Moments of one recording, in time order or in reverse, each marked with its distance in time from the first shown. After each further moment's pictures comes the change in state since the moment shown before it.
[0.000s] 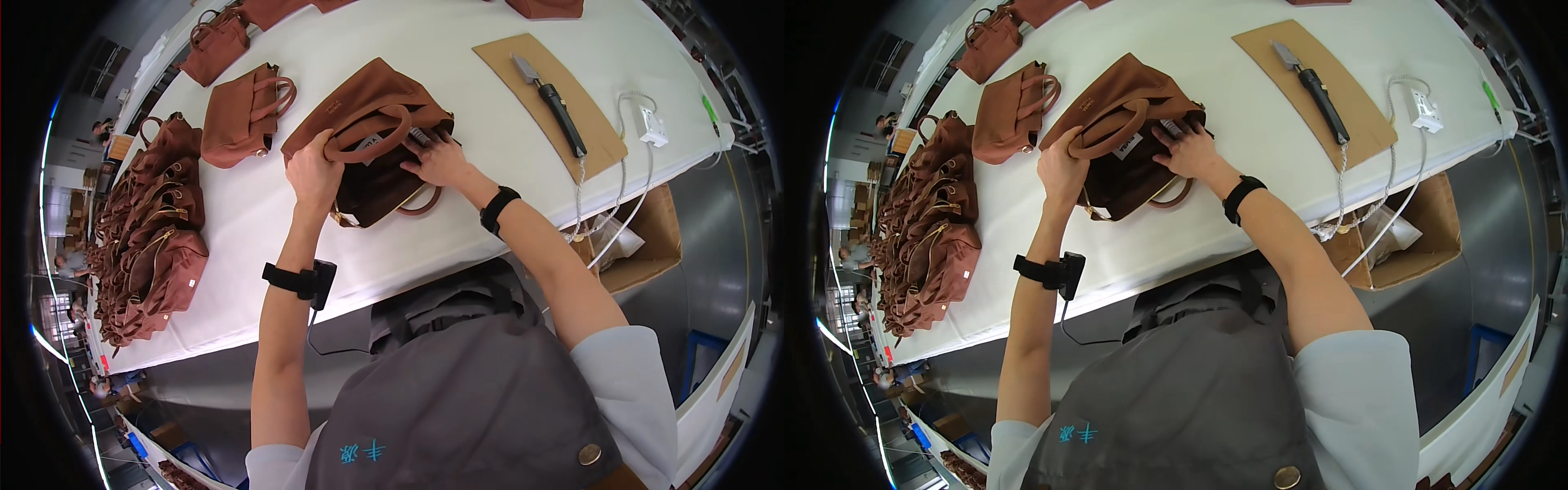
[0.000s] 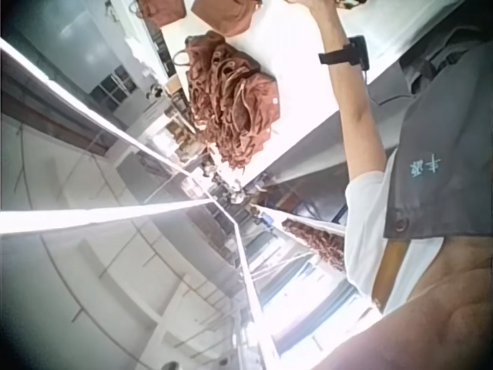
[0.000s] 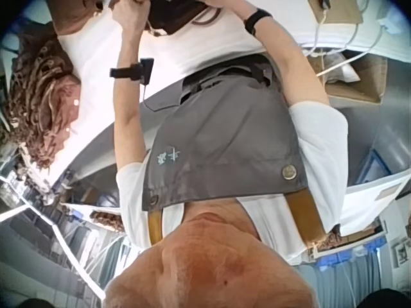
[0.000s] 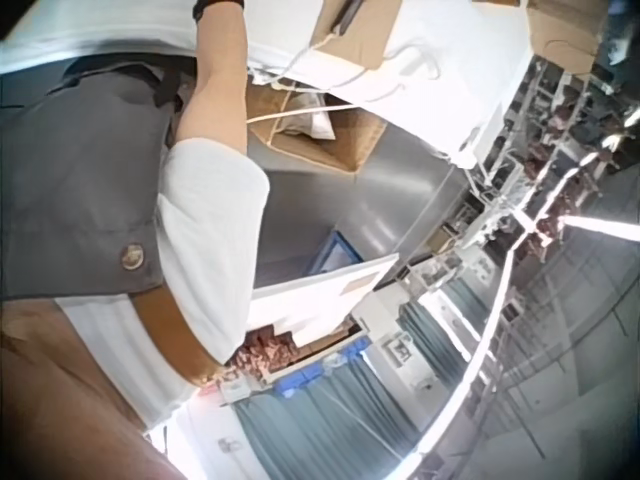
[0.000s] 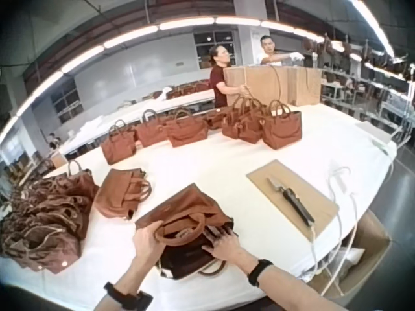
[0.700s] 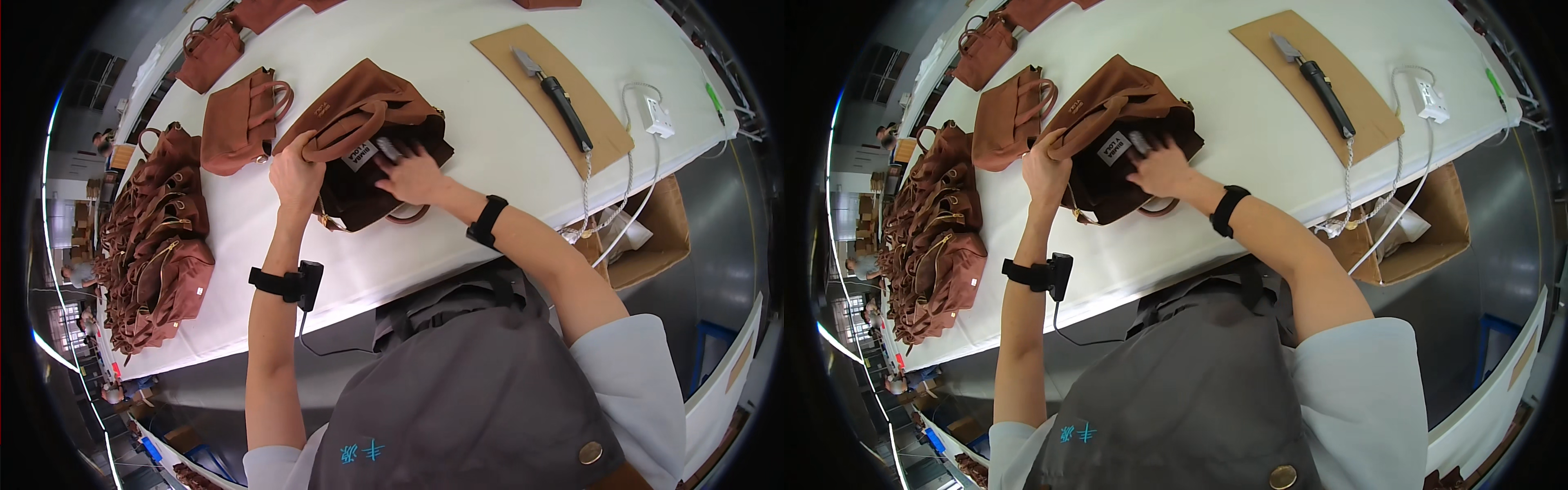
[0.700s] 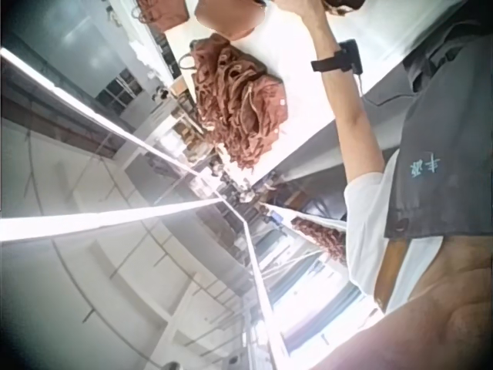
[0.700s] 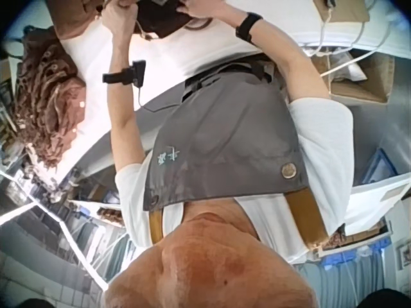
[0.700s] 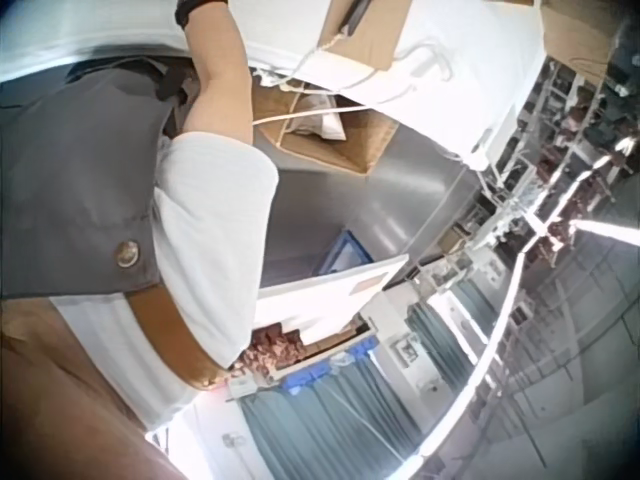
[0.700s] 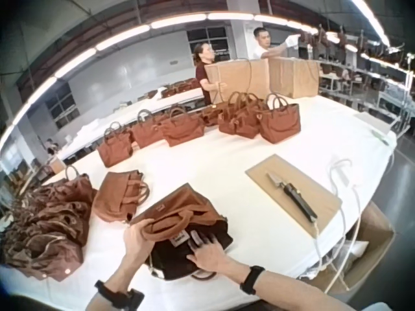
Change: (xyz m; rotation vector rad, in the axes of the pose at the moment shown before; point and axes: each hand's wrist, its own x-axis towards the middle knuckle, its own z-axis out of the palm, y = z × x) left_hand 0.017 -0.033 -0.001 -0.023 0.066 0.084; right_hand 0.003 -0.054 0.010 -0.021 0.179 -0.132
